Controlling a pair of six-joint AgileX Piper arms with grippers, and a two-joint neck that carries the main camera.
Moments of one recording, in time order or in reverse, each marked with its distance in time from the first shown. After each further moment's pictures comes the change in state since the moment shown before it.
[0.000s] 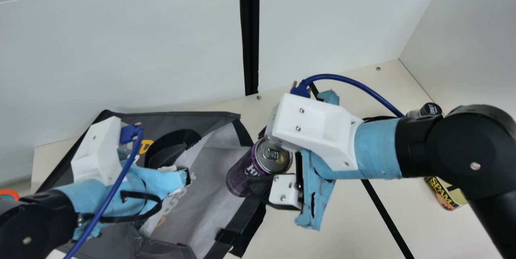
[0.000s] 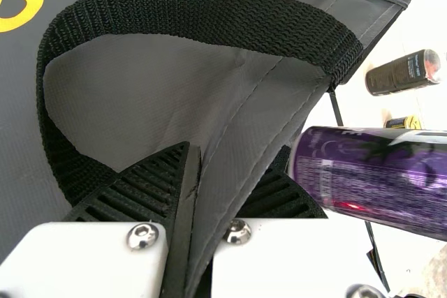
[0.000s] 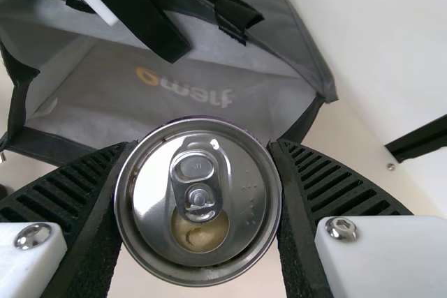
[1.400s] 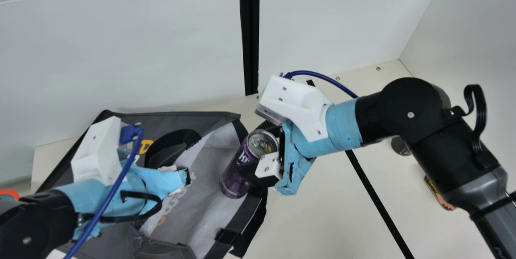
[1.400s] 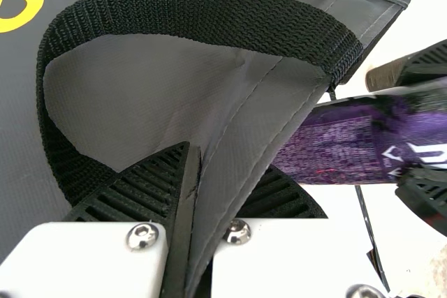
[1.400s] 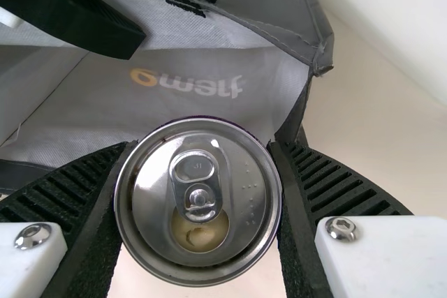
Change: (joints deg) left arm 0.0 0.0 0.0 0.0 0.0 0.0; right arm -4.2 10.0 0.7 6.9 0.1 1.0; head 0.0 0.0
